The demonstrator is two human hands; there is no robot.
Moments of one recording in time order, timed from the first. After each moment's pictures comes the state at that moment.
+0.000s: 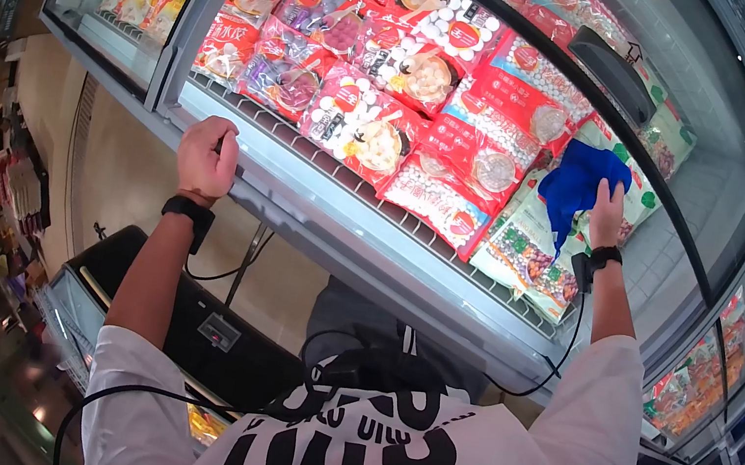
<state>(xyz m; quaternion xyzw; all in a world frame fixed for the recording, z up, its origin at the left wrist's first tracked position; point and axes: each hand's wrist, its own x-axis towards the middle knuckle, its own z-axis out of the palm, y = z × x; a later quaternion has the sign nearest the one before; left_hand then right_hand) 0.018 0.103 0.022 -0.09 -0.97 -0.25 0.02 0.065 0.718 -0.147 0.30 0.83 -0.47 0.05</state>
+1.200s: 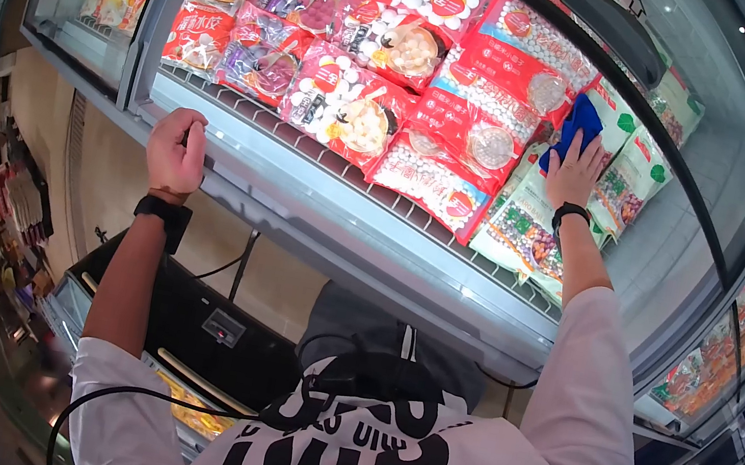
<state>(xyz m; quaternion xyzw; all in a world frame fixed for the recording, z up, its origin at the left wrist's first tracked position) 0.021 0.093 0.014 -0.06 -0.97 -0.25 -0.01 0.085 0.670 -0.228 0.08 1.00 -0.03 0.00</state>
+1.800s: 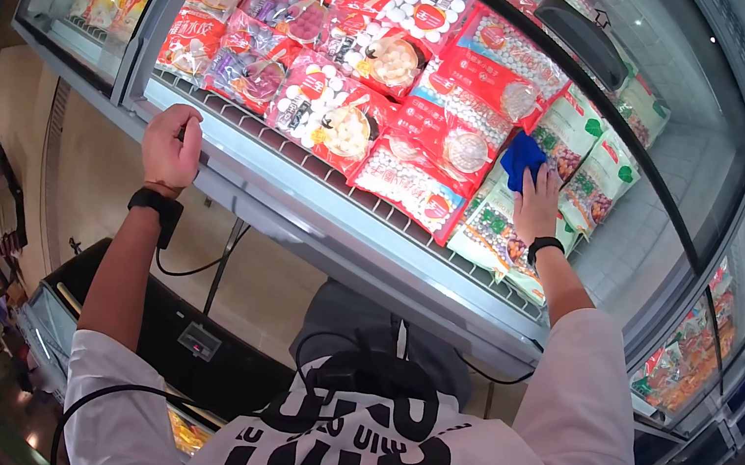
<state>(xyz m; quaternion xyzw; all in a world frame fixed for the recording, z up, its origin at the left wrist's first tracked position) 0.022 0.091 0.009 -0.05 -0.96 -0.27 0.02 0.133 0.662 -0.179 -0.05 0.99 -0.07 0.10</state>
